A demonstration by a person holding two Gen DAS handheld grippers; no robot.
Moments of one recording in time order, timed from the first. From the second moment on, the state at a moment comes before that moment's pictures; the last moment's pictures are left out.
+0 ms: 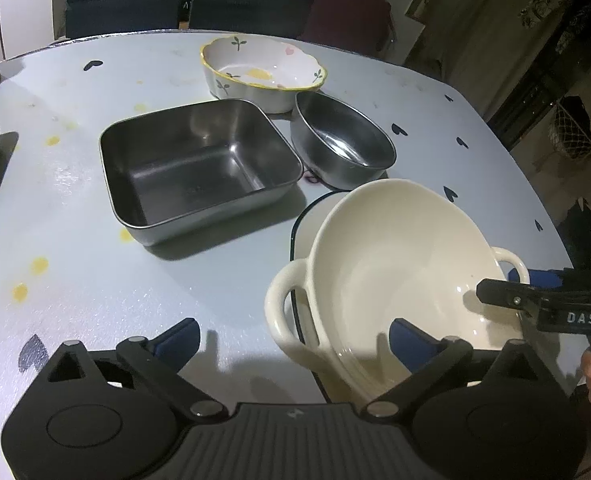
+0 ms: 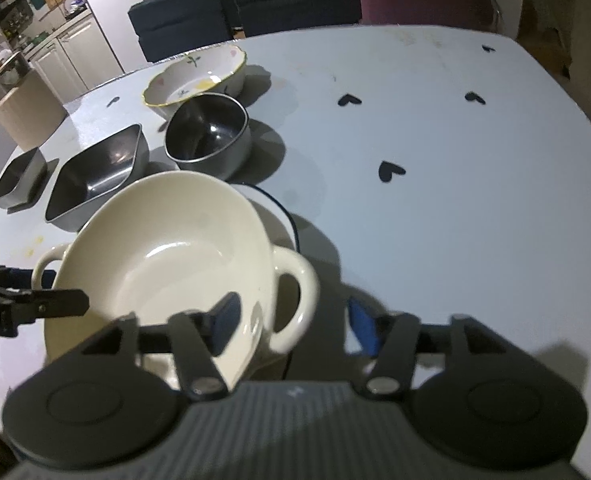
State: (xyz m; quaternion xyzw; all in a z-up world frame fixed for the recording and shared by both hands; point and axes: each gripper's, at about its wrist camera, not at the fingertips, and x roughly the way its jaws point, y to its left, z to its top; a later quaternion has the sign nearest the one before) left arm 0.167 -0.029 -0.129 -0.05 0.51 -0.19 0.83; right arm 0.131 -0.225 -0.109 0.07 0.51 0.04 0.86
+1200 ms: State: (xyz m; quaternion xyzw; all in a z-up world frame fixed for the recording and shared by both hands) left arm 0.174 -0.025 -0.001 -0.08 0.36 -0.18 0.91; right arm 0.136 -0.231 -0.012 0.14 0.36 0.05 0.92
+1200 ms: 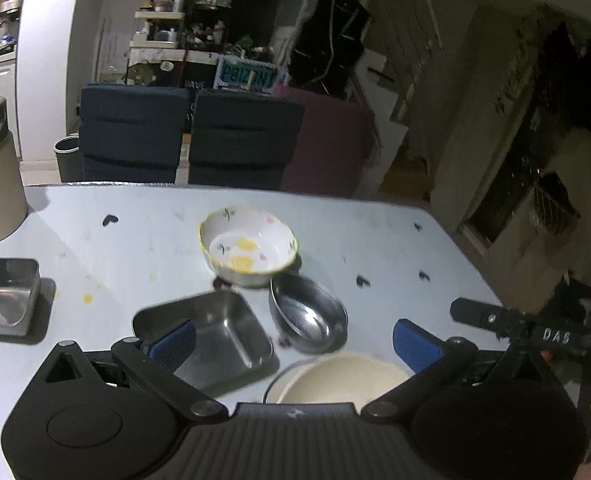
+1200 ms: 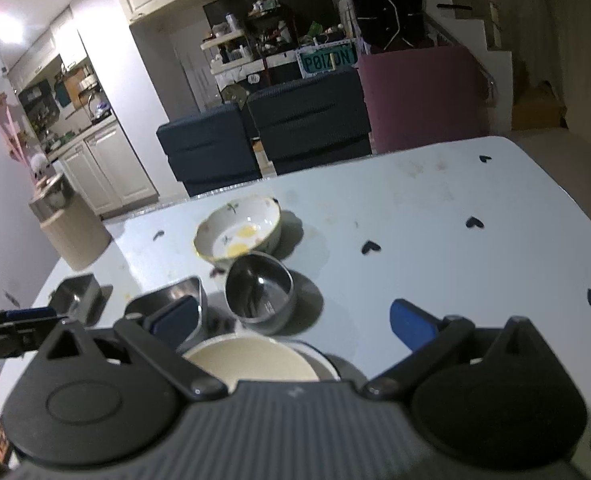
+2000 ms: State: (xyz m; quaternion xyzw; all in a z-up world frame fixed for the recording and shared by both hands) left arm 0.289 0.007 -0.035 -0.14 0.36 -0.07 0.92; right arm 0.239 -0.199 -0.026 0.19 0.33 0.01 0.93
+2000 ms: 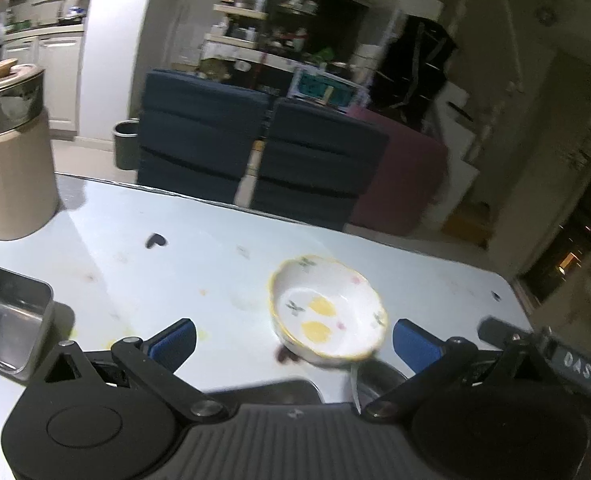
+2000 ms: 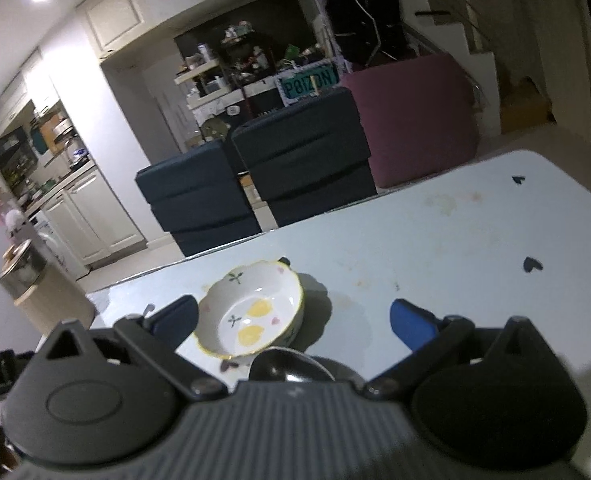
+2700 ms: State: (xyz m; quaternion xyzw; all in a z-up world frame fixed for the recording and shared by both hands) left arm 0.377 -0.008 -0.095 -0.09 0.41 -0.10 0.90; right arm 0.309 -0.213 -0.082 0.27 0.42 0.00 0.87
